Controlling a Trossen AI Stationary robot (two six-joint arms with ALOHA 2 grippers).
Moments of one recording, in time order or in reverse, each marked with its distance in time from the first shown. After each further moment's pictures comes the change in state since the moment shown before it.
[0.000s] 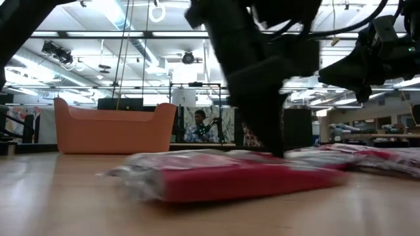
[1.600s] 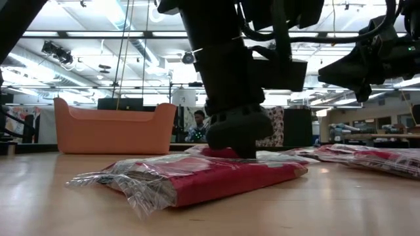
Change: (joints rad) left arm -0.103 -0.002 -0.012 -0.054 -0.402 -0.118; right arm 0.000 0.000 0.000 0.009 0.000 0.000
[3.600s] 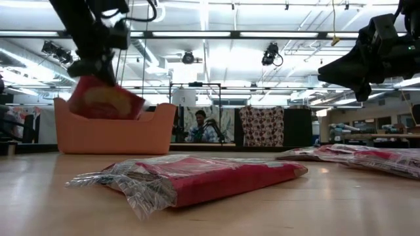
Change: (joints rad) left arm 0.441 -1.305 -1.045 -0.085 -0.241 0.380; right arm 0.000 0.000 0.000 0.012 0.000 0.000
